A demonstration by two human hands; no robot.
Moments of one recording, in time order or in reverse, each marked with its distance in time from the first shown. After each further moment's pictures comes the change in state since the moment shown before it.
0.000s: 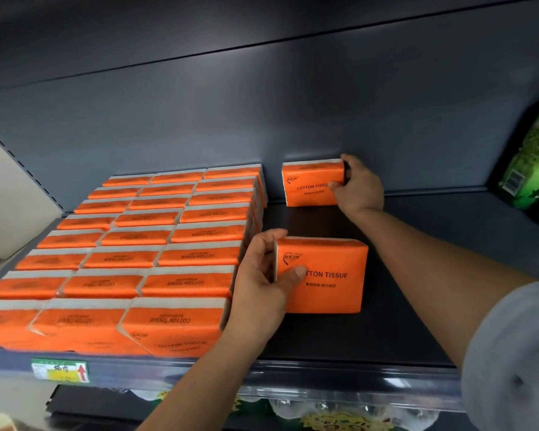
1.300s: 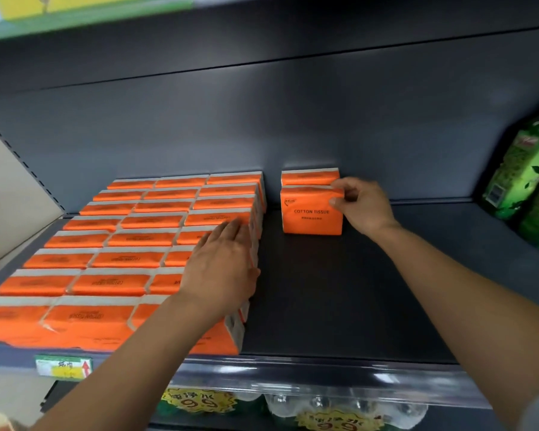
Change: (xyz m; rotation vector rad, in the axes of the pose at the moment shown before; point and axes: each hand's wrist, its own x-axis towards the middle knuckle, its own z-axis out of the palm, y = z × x) left_hand 0.024 0.051 -0.042 1.585 -0.173 0.051; right_hand -0.028 -0.007 -0.039 0.136 -0.174 -0.046
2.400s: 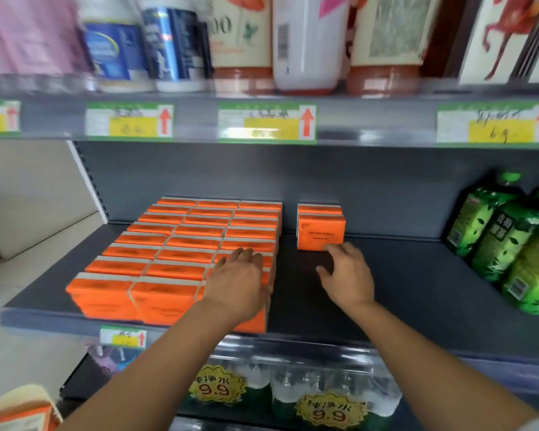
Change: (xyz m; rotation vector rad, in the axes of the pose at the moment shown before) left_hand -0.070 -0.024 -0.027 -0.050 0.010 0.043; right_hand -0.130 -0.065 0.016 -0.479 0.062 -0.147
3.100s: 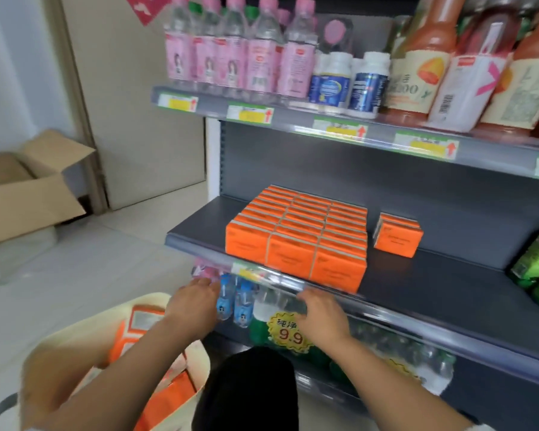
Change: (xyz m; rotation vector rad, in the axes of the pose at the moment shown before) left_hand -0.239 -0.203 0.045 0.028 -0.057 -0.333; right_hand -0.180 -0.192 0.041 -0.115 -0.427 -0.280
